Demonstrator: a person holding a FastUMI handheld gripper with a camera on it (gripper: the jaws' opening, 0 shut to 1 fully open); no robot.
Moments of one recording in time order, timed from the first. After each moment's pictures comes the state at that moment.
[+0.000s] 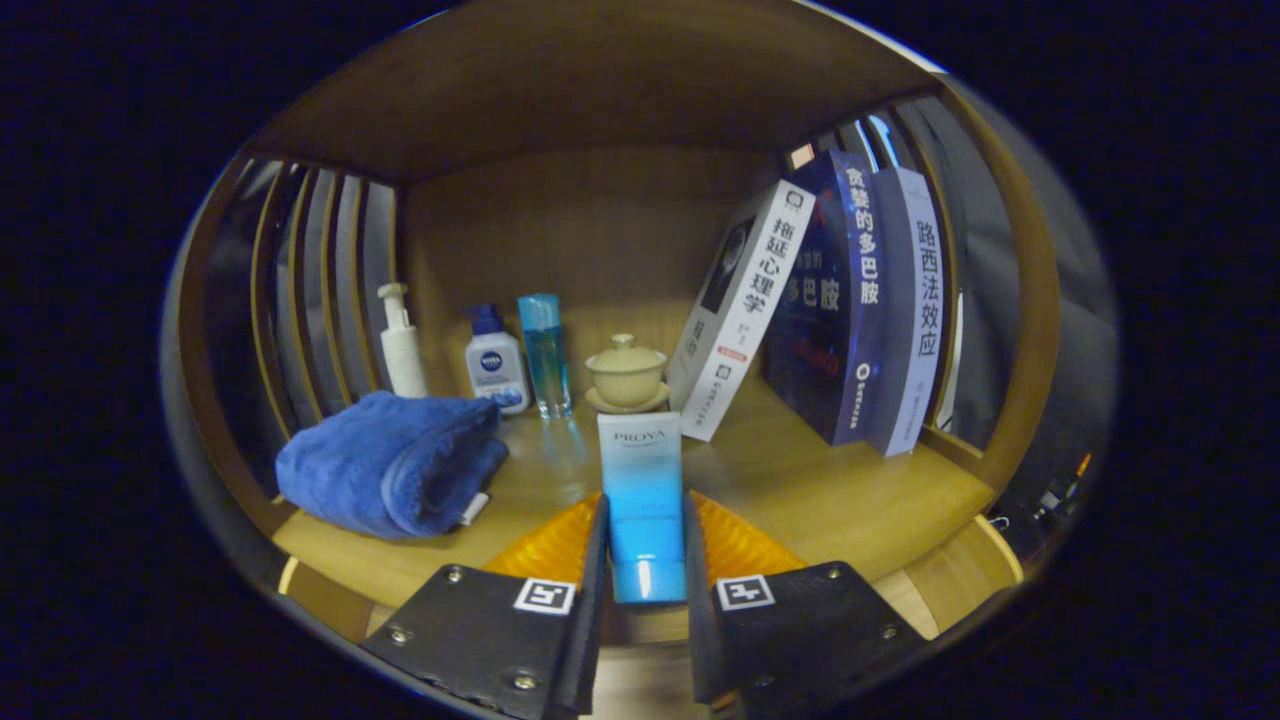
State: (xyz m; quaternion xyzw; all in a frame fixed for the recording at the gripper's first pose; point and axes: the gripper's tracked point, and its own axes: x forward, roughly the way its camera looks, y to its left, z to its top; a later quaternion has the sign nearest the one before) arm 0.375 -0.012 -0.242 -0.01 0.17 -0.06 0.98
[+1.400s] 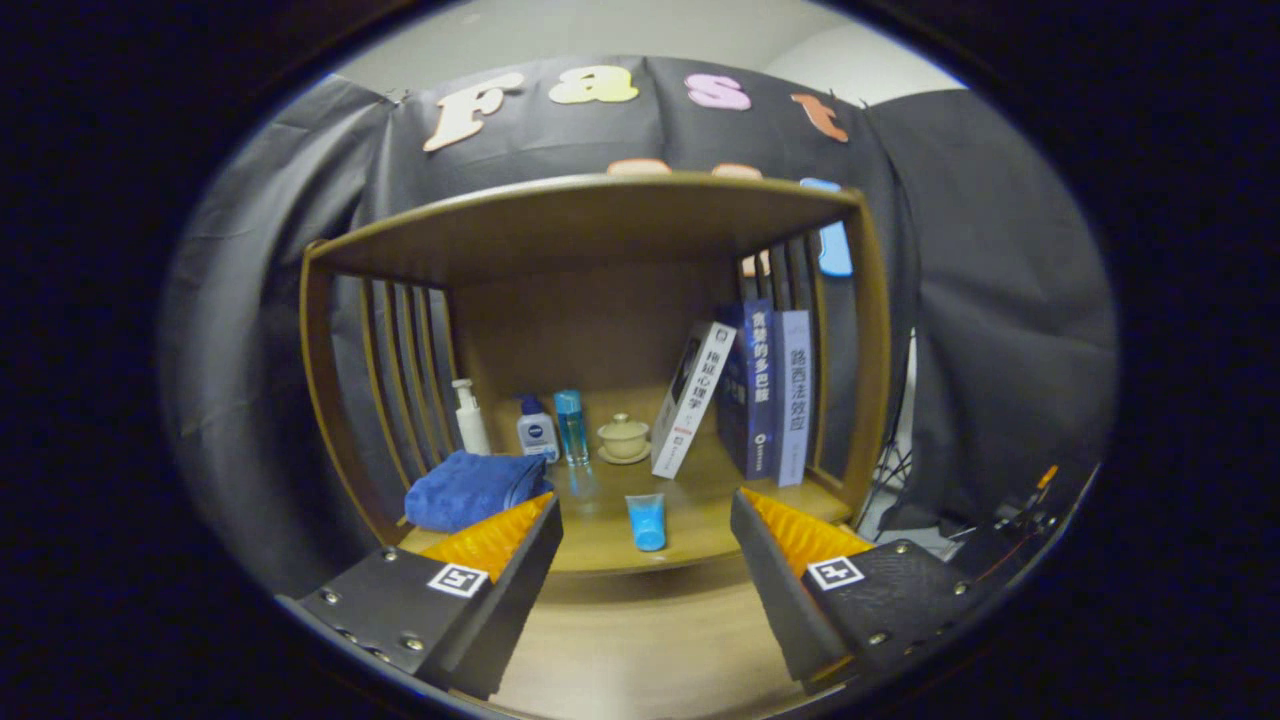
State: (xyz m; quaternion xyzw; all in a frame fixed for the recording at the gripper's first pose) arm 0.190 -0.008 -0.075 -0.01 0.06 -0.05 1.00
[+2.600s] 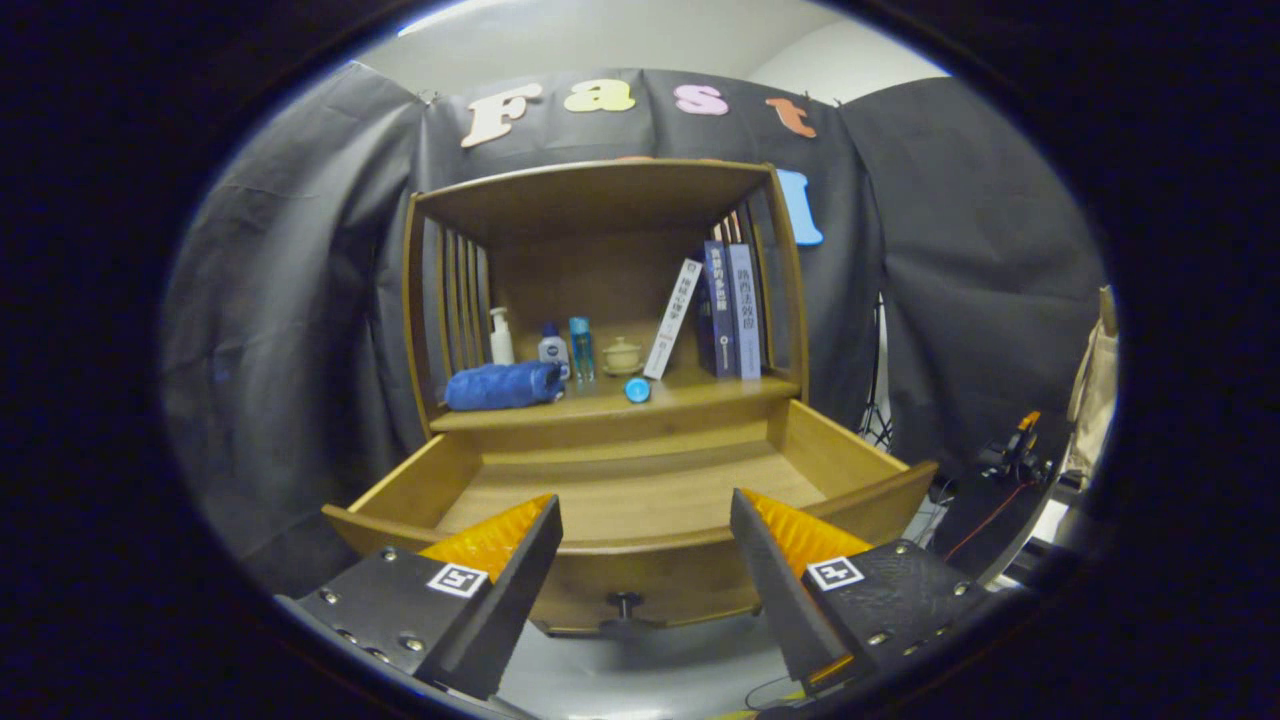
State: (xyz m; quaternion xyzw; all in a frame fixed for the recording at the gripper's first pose) arm 0.033 -0.019 -0.235 0.01 0.10 -0.05 0.99
